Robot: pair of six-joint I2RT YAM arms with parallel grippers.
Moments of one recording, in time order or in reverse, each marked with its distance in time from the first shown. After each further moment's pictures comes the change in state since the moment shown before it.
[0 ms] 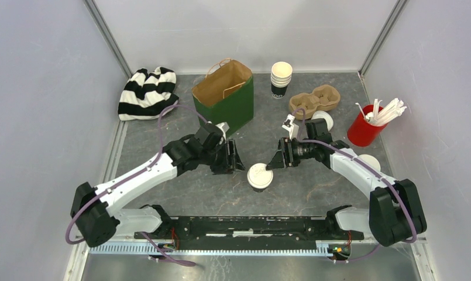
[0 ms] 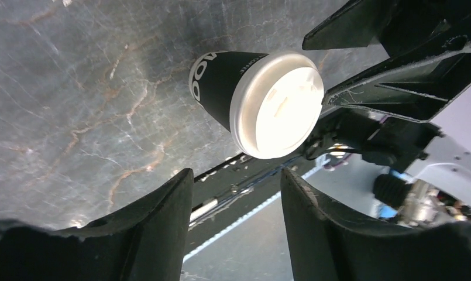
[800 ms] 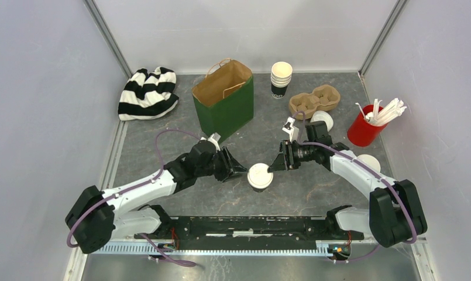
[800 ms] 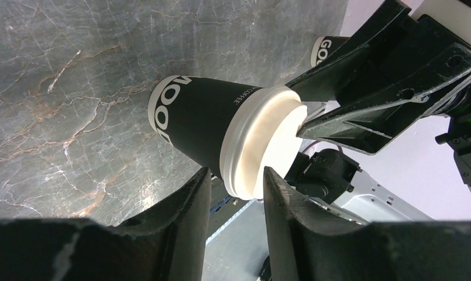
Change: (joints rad) left arm 0.015 -0.115 -0.428 0.586 0.027 -0.400; right arm 0.000 -0.011 -0.034 0.003 0.005 -0.001
